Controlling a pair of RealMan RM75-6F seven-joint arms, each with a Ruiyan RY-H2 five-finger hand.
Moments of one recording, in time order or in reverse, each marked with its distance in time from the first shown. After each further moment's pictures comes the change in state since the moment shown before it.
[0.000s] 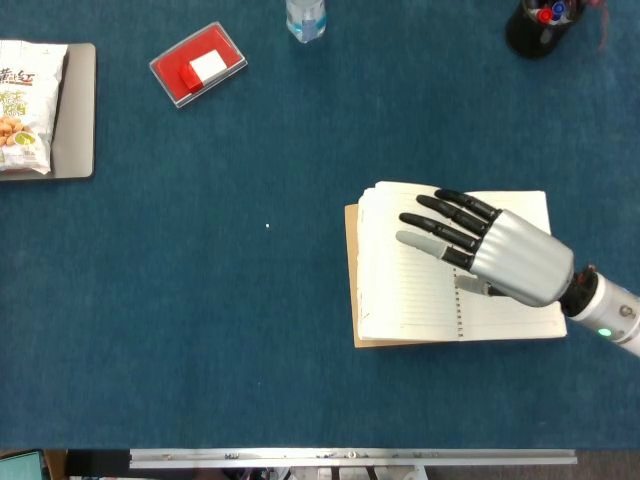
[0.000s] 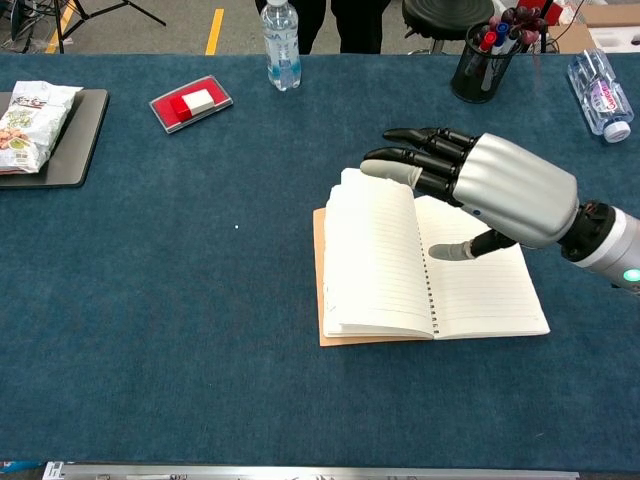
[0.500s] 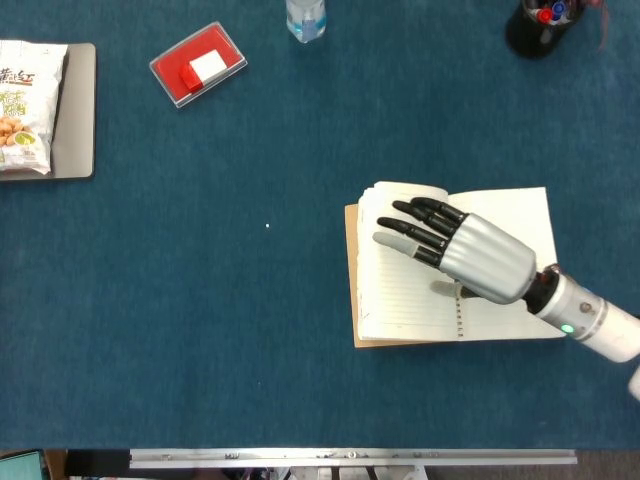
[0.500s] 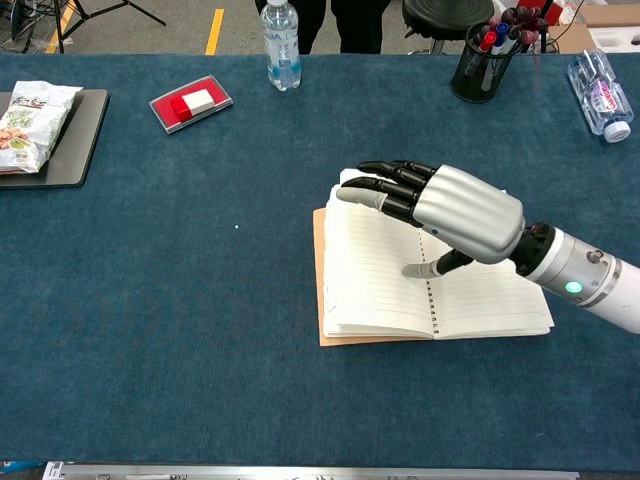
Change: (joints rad) left arm 0.002 0.007 -0.001 -0.004 0.001 0.004 -0.013; right arm -0.004 -0.178 0.008 0.202 0.030 -0.073 0.112
